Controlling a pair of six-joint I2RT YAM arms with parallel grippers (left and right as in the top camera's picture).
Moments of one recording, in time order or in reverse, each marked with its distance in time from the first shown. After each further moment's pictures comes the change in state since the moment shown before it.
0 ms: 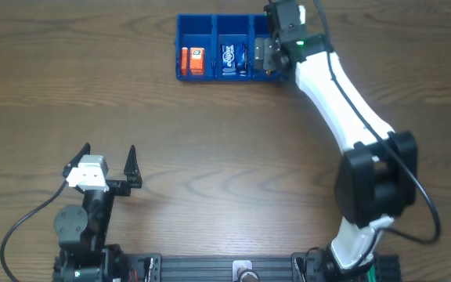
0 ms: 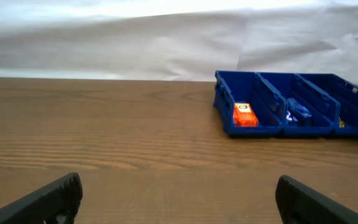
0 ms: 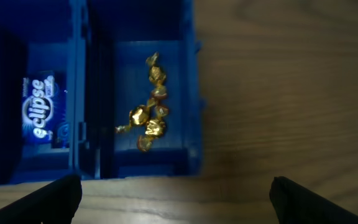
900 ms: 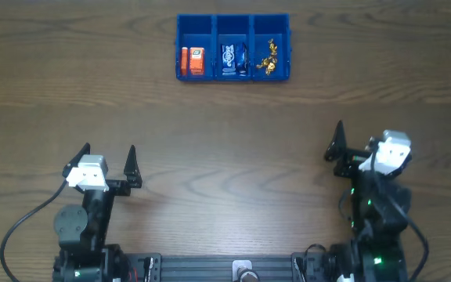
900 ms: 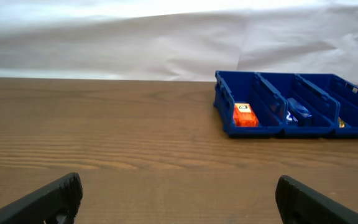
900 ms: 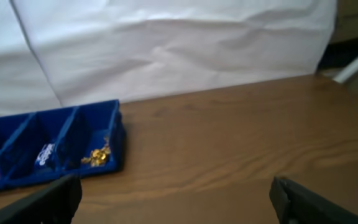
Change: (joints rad) left arm 0.000 0.000 0.000 0.000 0.000 0.000; right arm -0.274 -1.578 -1.357 0.628 -0.112 -0.149
